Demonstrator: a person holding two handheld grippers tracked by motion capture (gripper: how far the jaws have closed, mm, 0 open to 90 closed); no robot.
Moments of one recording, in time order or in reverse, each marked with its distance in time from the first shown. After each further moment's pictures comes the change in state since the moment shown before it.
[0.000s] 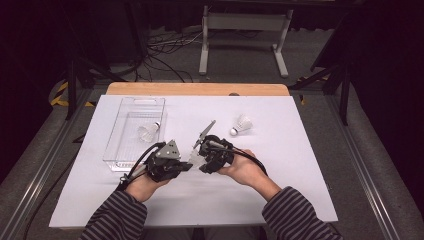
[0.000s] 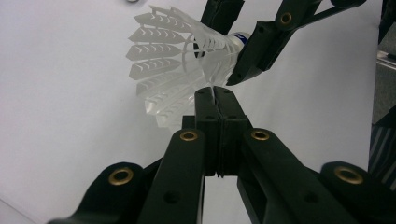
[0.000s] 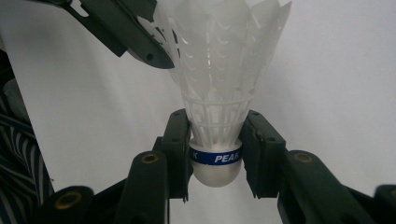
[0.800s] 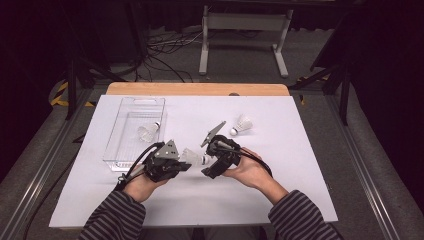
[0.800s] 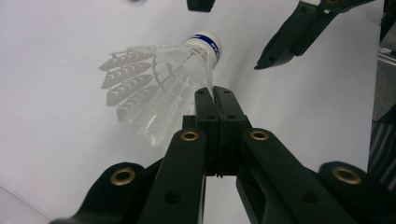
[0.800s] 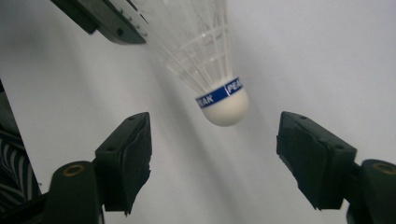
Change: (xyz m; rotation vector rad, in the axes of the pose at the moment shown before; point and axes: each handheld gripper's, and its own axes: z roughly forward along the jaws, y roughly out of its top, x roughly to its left) left arm 0.002 -0.001 -0.005 0.010 0.009 -0.004; right arm -0.005 -0.018 -0.007 -0.073 -0.047 0.045
